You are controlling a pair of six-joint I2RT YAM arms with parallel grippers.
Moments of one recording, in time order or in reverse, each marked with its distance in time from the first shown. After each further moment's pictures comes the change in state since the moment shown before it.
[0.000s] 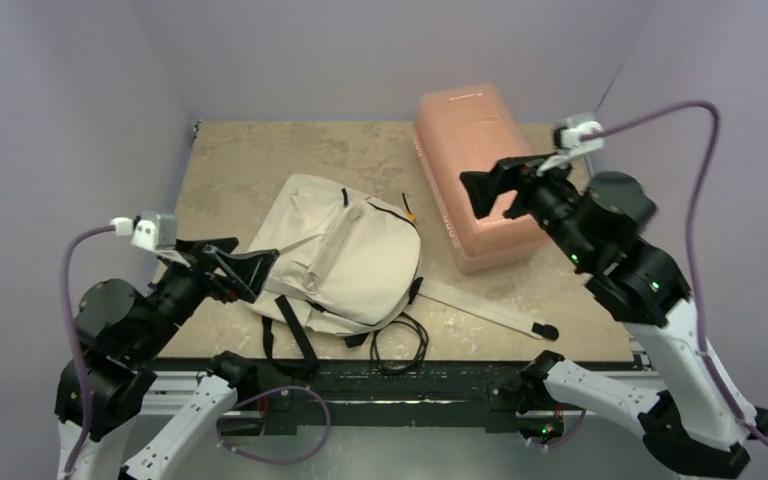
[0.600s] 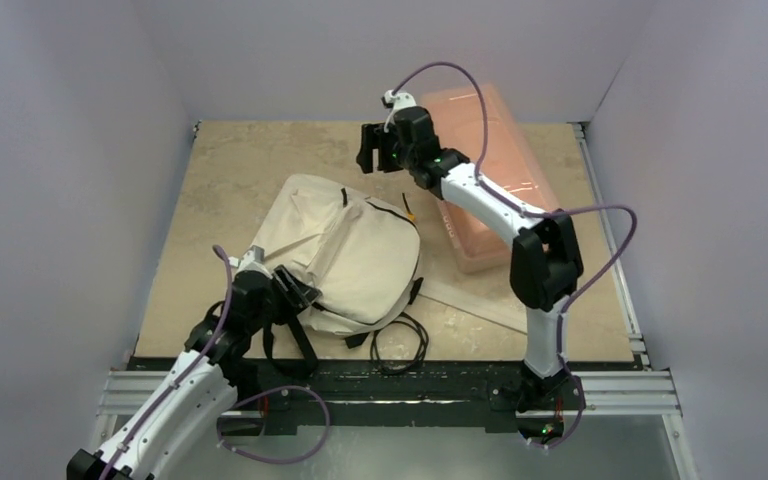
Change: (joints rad) left arm 0.000 0.051 -0.874 0.385 -0.057 -0.539; right arm -0.075 1.054 0.264 0.450 -0.229 0.160
